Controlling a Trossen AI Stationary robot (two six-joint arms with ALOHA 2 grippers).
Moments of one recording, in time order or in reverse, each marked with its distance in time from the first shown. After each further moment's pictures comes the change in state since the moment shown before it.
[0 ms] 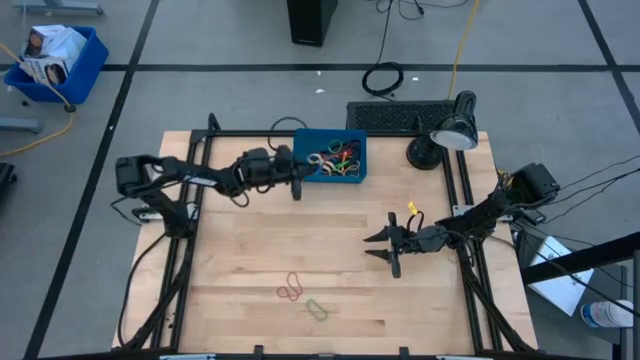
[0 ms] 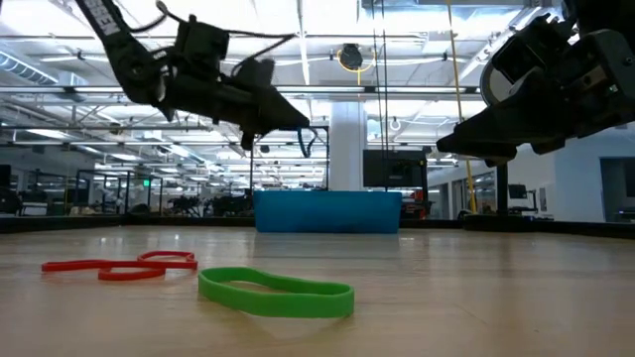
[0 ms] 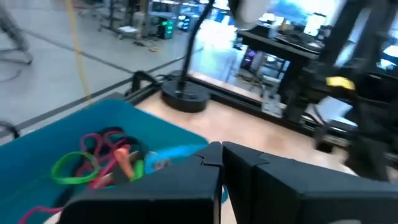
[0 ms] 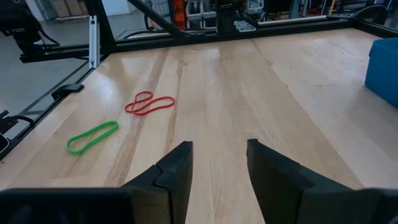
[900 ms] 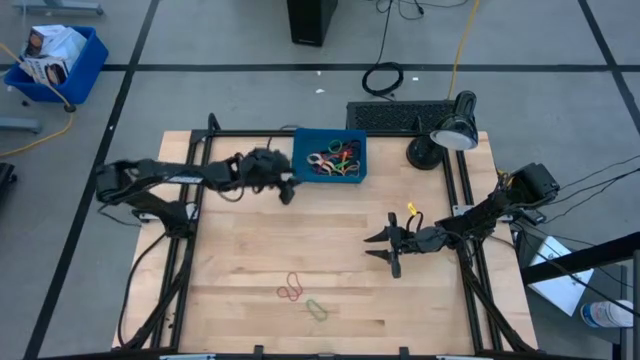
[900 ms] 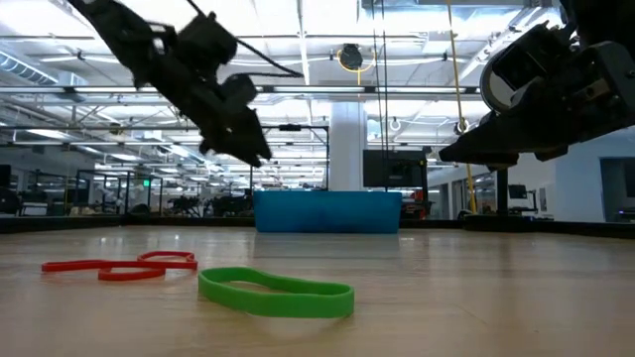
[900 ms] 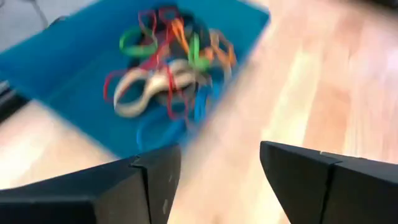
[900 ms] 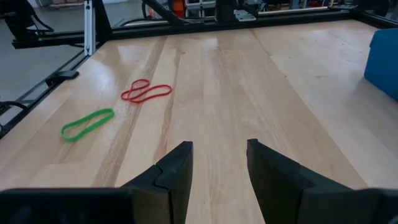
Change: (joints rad) left arm -0.025 -0.189 0.069 -0.763 -0.154 0.050; right arm 0.000 0.000 0.000 -0.042 -0.001 -0.004
